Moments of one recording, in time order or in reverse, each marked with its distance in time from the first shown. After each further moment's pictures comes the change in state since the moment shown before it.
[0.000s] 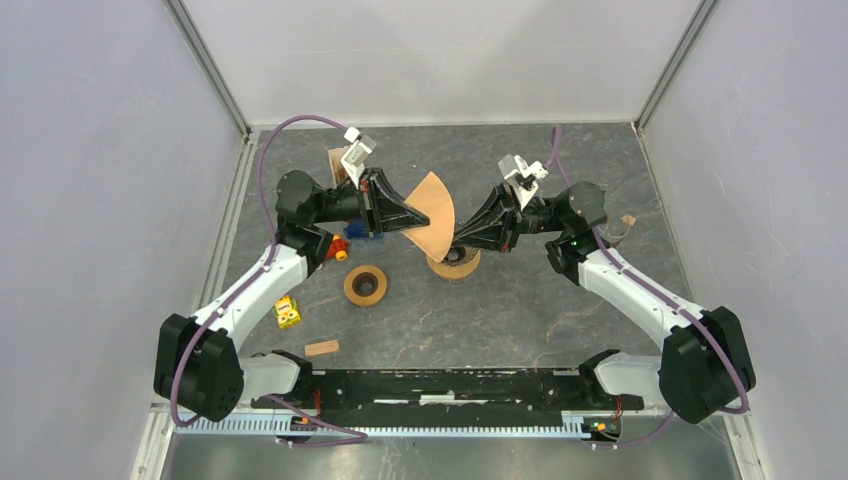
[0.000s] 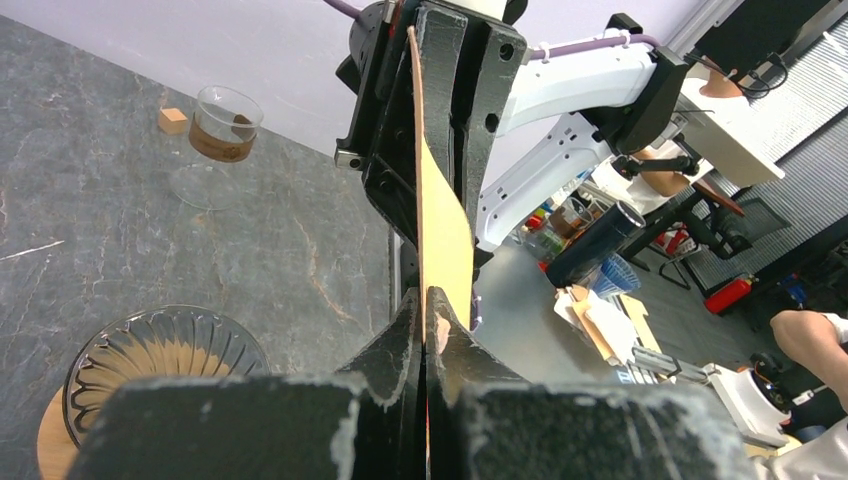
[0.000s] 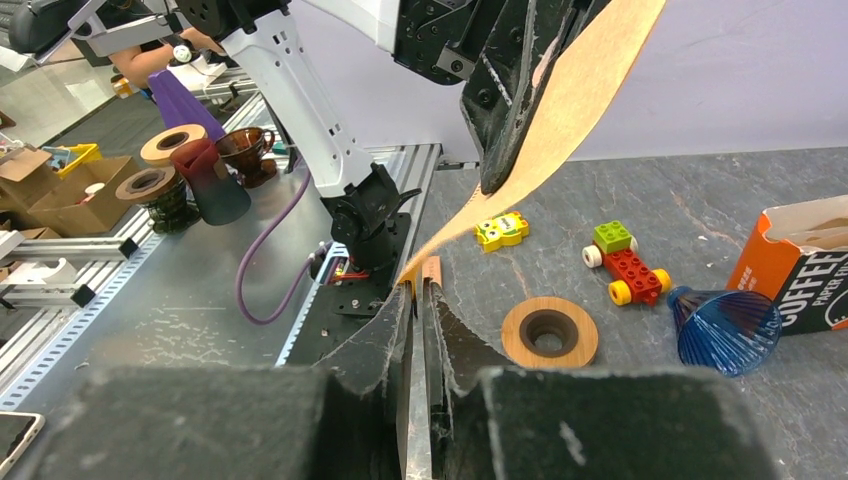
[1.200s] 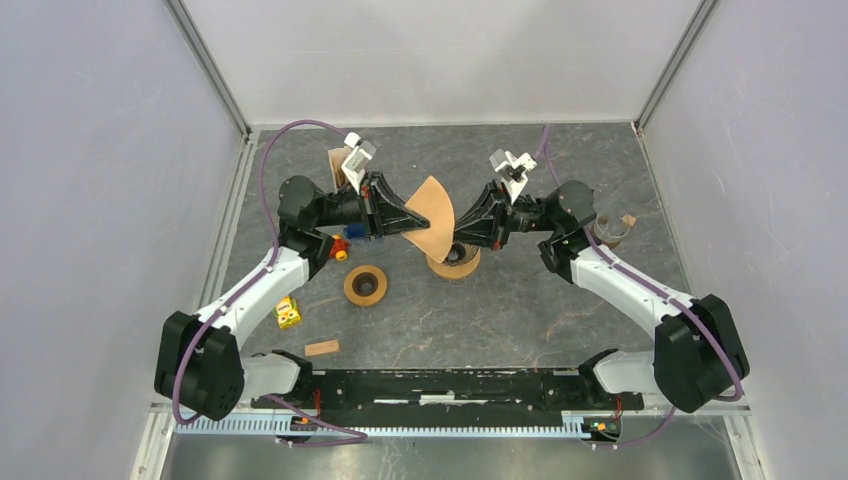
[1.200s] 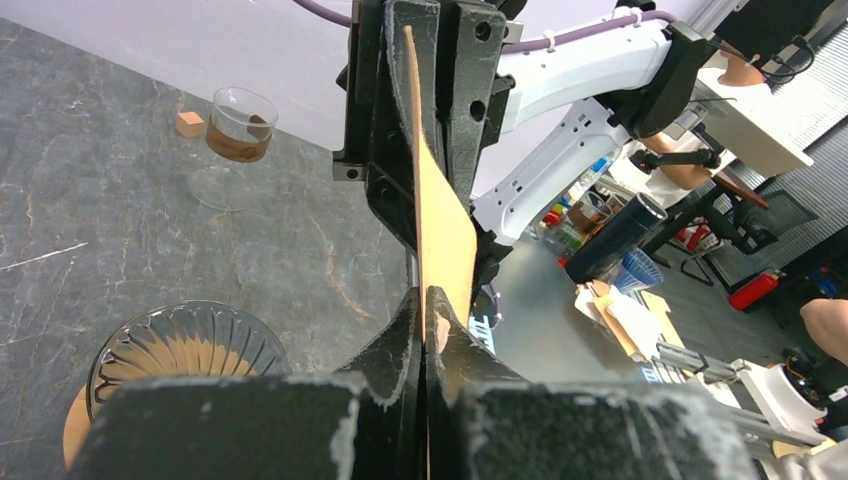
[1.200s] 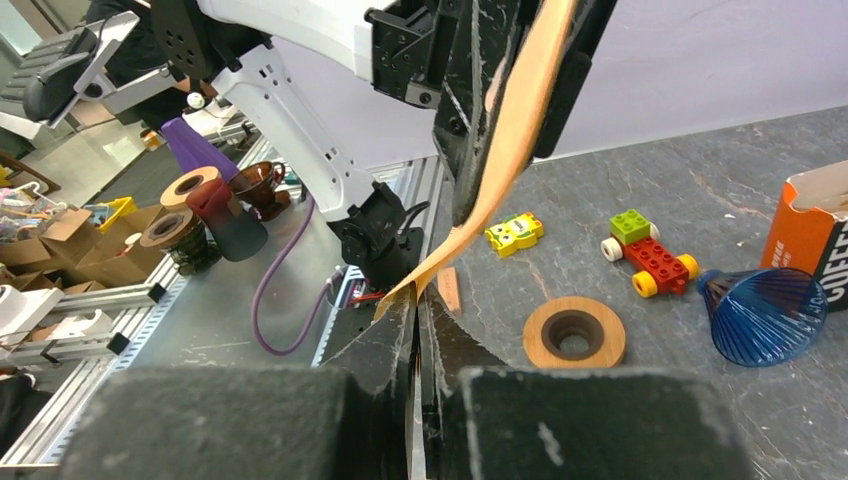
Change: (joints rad) left arm 0.000 0.005 -0.044 0.048 -0.008 0.039; right arm 0.026 0.053 0.000 0.015 0.079 0.093
